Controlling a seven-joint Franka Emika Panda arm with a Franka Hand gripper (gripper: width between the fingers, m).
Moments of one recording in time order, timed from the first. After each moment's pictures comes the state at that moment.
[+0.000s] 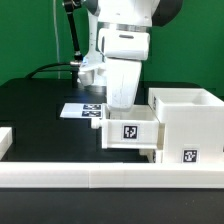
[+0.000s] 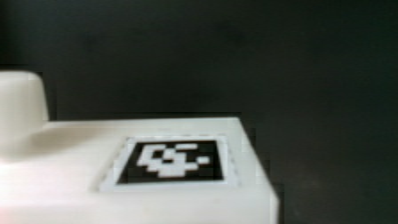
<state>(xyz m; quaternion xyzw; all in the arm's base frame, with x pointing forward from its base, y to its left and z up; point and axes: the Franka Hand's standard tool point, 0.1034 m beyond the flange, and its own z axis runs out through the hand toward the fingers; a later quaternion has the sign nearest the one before) 0.544 -0.012 0.057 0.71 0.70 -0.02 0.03</state>
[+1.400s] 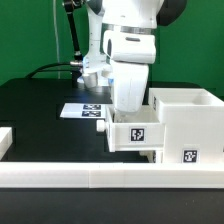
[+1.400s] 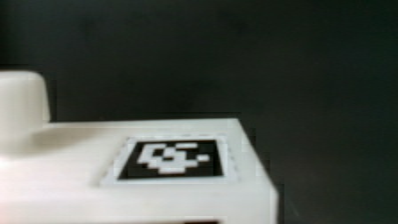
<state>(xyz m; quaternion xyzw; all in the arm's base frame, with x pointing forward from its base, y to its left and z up) 0.547 -0.004 0.055 0.70 0.71 -0.03 0.03</state>
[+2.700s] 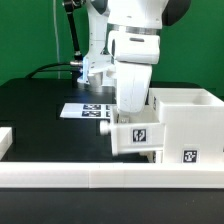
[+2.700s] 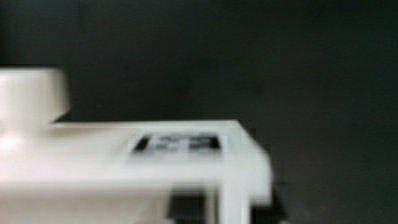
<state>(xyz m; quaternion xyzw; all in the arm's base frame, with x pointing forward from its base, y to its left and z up) 0.547 0.003 0.054 0.72 0.70 -0.03 0.03</state>
